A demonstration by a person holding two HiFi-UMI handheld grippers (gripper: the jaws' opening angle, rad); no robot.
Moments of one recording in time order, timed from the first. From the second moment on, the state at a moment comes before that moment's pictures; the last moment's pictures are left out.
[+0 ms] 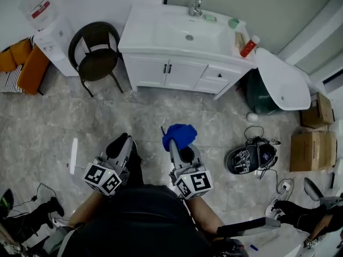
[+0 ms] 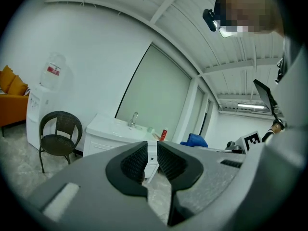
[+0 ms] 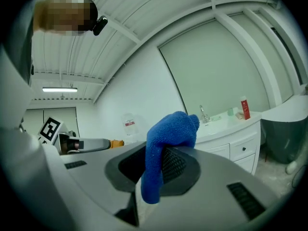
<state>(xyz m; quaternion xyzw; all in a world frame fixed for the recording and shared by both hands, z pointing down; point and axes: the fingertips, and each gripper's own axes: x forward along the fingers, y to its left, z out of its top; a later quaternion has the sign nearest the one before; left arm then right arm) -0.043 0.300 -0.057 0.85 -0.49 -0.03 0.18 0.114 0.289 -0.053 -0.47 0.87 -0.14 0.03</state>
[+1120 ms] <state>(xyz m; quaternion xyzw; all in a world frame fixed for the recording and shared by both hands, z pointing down) -0.162 0.013 0.017 0.86 -0.48 0.01 0.20 -0.029 -0.017 0.057 -0.46 0.87 -0.18 -0.05</state>
